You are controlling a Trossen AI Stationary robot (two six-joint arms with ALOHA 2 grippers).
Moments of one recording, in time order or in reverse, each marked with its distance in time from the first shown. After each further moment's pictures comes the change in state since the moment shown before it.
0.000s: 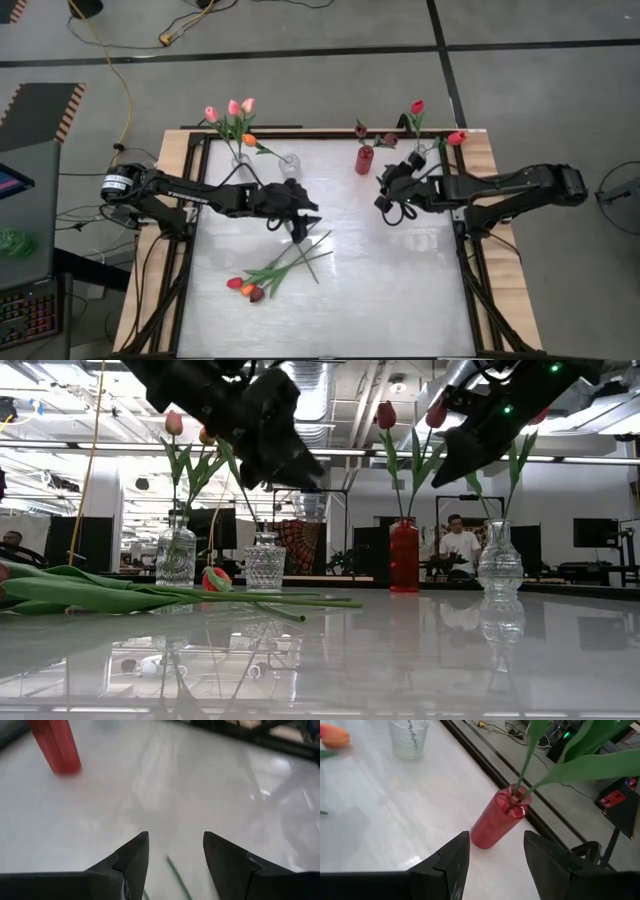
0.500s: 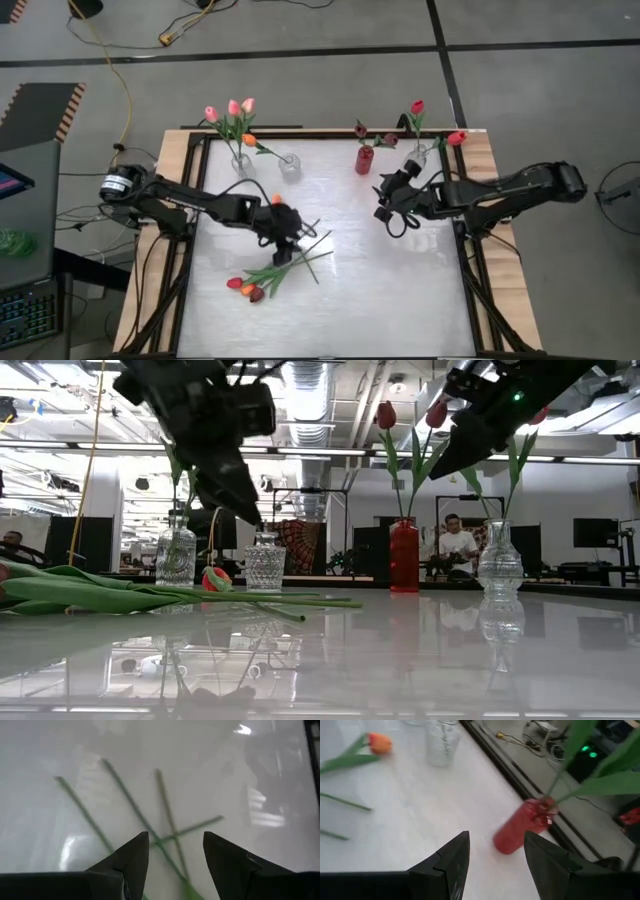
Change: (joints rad) left arm -0.117 0.000 0.000 -0.293 0.197 -0.091; right arm 0.102 0.000 0.000 0.024 -0.013 0.000
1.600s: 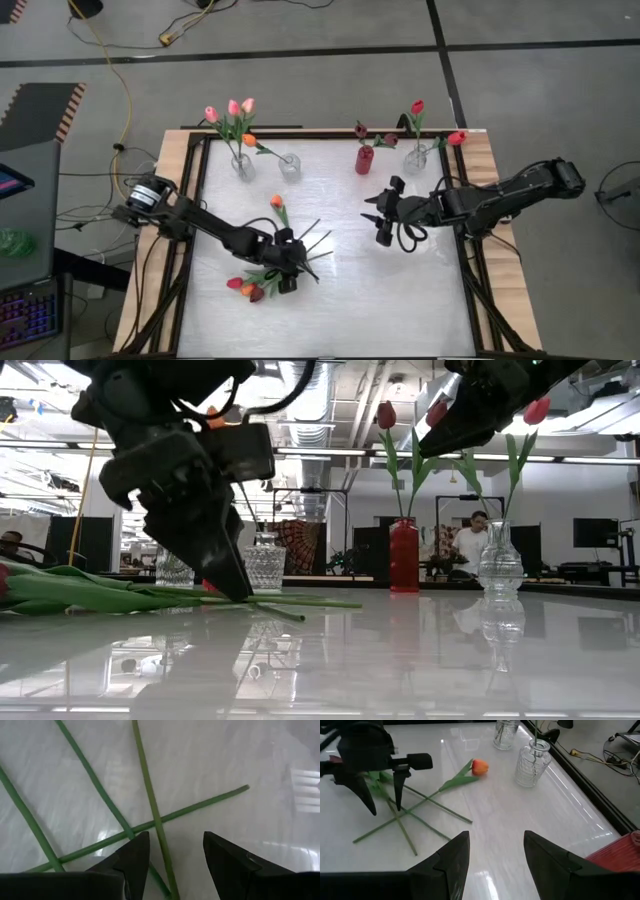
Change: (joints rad) left arm -0.216 0.265 0.000 0.156 -0.265 -0.067; right arm 0.106 0.001 0.000 0.148 -0.272 0.000
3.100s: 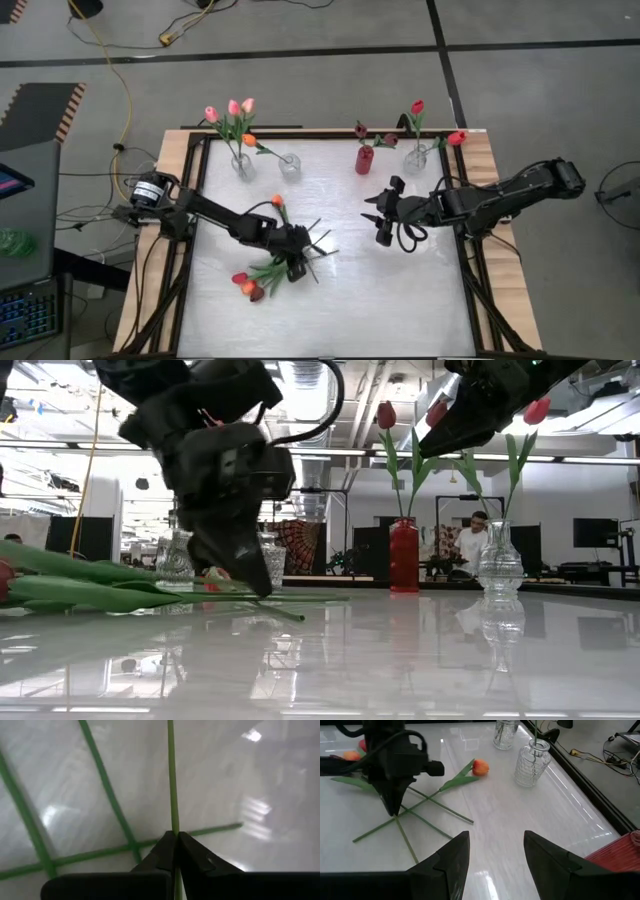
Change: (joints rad) left arm 0.141 -0.001 0.000 0.051 0.228 -0.208; right arm -0.001 0.000 0.000 -0.001 -0.001 -0.002
